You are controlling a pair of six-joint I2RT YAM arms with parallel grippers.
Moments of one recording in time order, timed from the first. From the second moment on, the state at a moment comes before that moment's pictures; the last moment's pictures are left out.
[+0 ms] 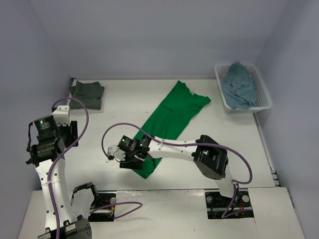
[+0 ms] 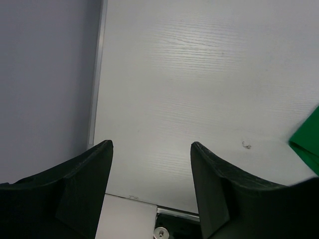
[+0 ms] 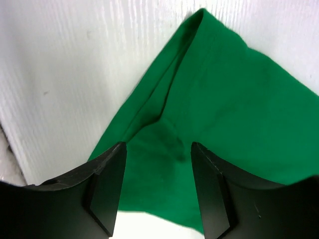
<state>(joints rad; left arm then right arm) 0.35 0.83 1.05 -0.97 0.05 0.27 1.20 2.01 1.50 -0.60 -0.03 -0.35</state>
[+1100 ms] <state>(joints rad) 0.39 0.80 1.05 -0.96 0.03 0.27 1.20 2.13 1.56 -0.56 -0.12 -0.30</state>
